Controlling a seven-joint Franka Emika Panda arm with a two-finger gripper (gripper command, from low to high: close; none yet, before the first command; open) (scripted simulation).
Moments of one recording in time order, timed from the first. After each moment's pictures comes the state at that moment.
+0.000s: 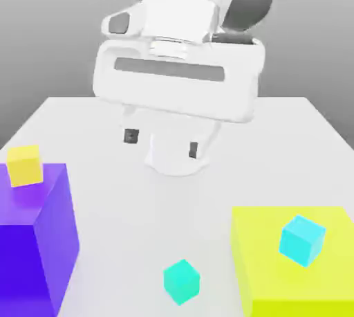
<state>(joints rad) -0.25 -0.16 0.24 -2.48 -0.18 2.60 1.52</state>
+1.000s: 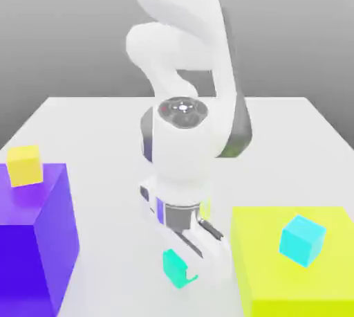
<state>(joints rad) -0.21 0.20 0.22 -2.57 -0.17 2.76 1.84</state>
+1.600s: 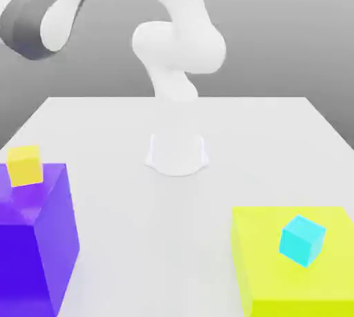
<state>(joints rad) -0.71 -0.05 -0.10 -2.34 -0.30 2.51 2.20</state>
